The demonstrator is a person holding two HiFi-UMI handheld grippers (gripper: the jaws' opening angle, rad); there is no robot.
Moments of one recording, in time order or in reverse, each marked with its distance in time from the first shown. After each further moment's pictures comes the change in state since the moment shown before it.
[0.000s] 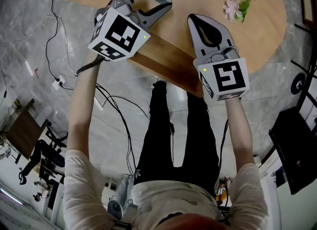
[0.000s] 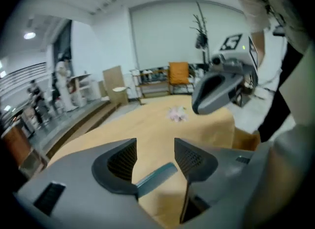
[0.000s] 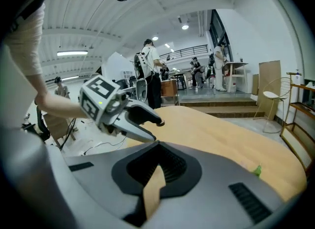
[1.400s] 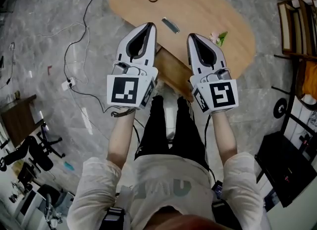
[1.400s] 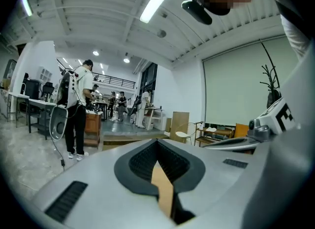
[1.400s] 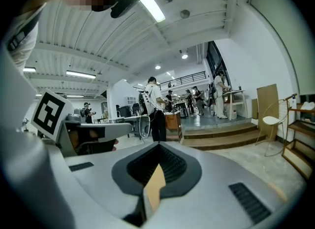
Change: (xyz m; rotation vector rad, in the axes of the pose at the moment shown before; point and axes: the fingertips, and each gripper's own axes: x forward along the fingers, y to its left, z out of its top) left arm -0.285 0.012 0.180 -0.595 -0.462 0.751; right arm -0.138 0.095 0.215 -0.026 -0.334 0.022
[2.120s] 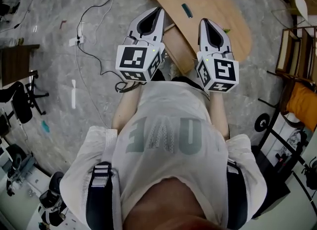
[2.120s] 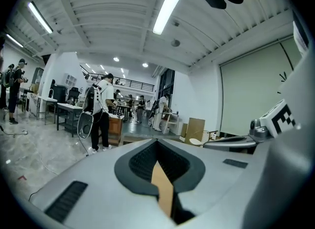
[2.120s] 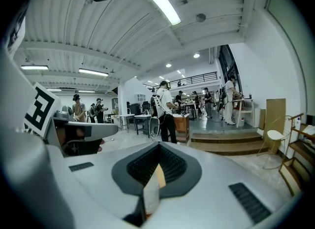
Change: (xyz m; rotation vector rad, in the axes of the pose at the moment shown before) left arm -0.166 -0.029 0.089 -0.070 0.003 0.230; right arm -0.101 0.093 0.087 -0.074 0.053 0.073
